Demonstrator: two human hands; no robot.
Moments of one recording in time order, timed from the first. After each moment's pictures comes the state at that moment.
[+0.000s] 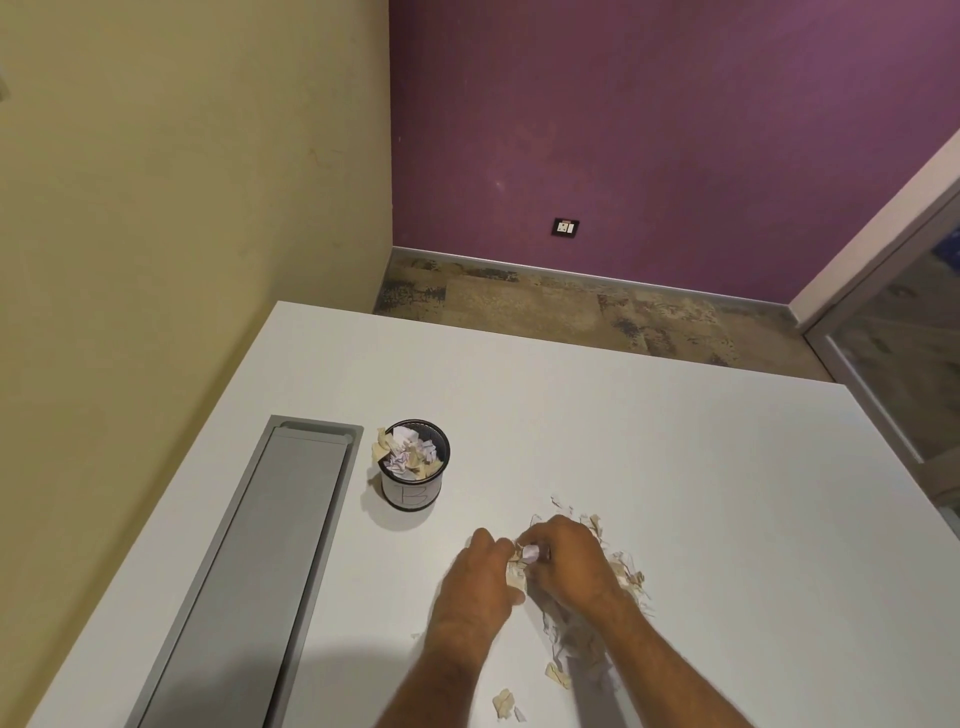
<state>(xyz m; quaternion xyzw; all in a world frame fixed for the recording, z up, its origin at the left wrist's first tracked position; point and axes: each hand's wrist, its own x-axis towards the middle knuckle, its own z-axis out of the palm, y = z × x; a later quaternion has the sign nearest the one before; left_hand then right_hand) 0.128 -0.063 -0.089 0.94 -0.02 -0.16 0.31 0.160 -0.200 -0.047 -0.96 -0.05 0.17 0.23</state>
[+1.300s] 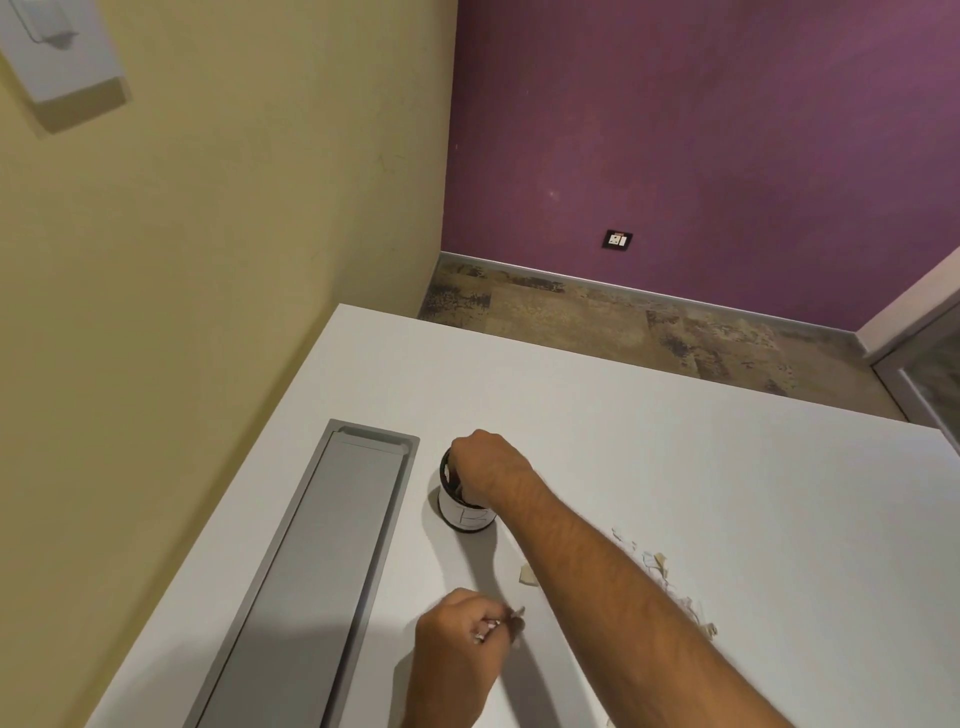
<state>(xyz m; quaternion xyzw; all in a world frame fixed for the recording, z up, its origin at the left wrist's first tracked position) 0.079 0.011 -0.060 0.84 0.11 0.05 0.53 0.270 -0.020 0.000 -0.94 -0.26 0.20 -0.03</state>
